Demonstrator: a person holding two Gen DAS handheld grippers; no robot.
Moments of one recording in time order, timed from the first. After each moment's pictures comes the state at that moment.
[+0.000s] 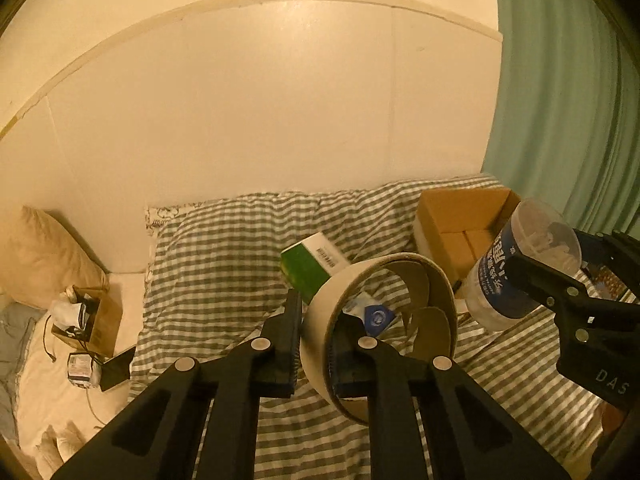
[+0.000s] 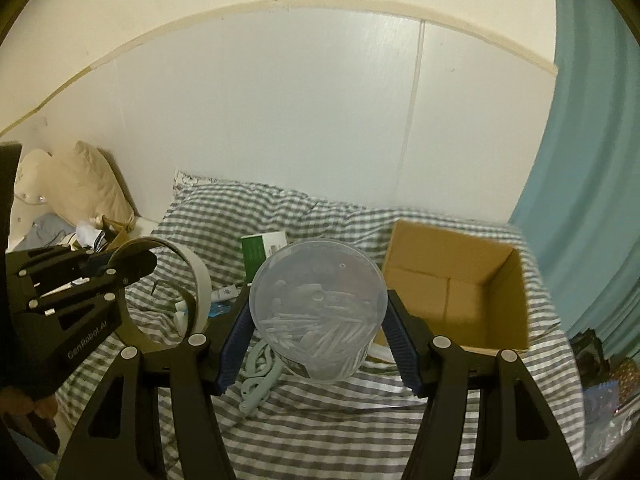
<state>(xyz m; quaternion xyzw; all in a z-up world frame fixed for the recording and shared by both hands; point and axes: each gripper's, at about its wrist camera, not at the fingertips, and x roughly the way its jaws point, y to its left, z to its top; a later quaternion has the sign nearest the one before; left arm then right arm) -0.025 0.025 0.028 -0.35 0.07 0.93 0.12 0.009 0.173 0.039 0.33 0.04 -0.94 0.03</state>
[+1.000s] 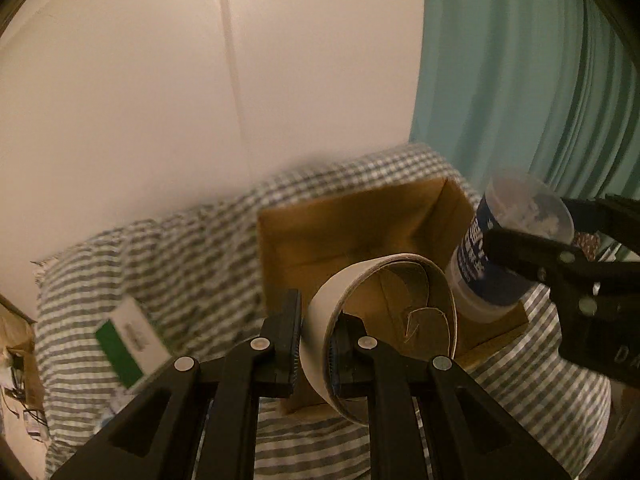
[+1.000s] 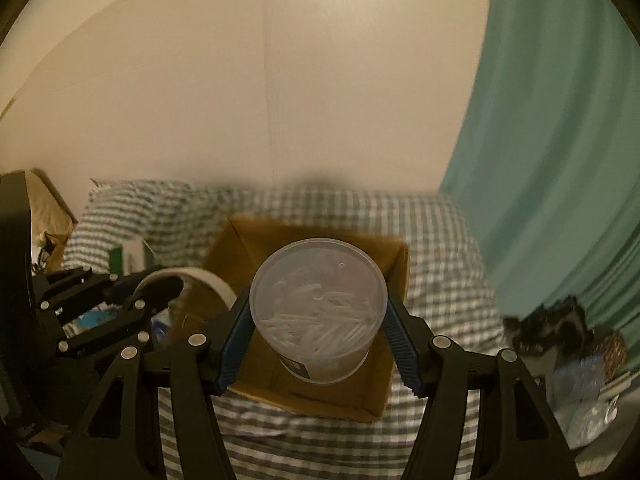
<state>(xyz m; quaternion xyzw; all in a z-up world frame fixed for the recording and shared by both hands) -0.118 0.249 -0.025 -0.40 0.12 0.88 0.21 -0.086 0.369 0.026 0.42 0.00 -0.91 -0.03</state>
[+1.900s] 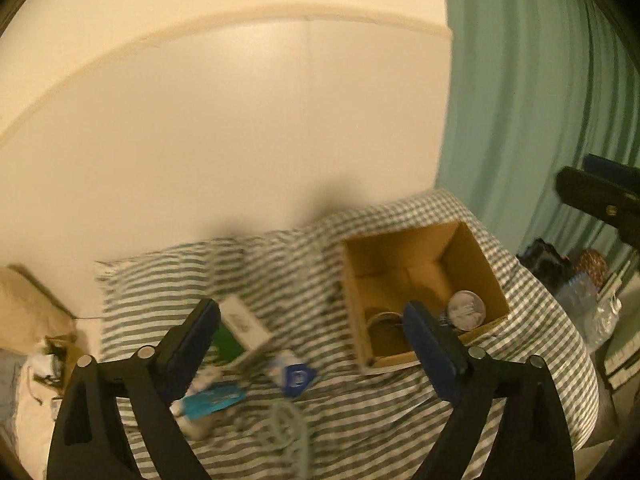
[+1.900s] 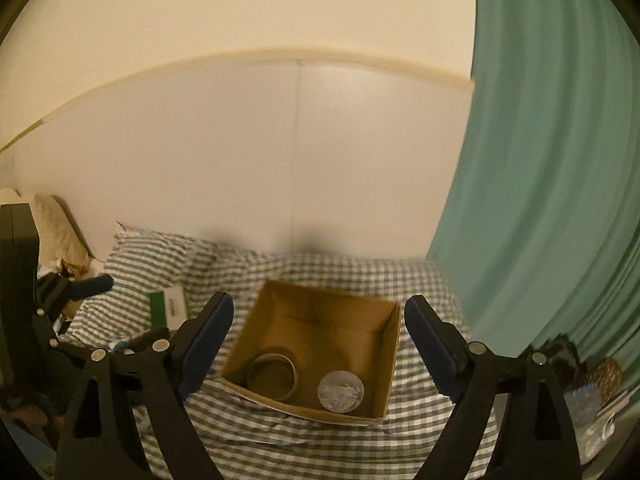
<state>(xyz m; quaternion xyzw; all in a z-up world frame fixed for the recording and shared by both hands) -0.057 0.125 0.077 -0.33 0.09 0.92 0.17 -0.001 0.315 0.134 0.29 0.03 -0.96 -0.04</state>
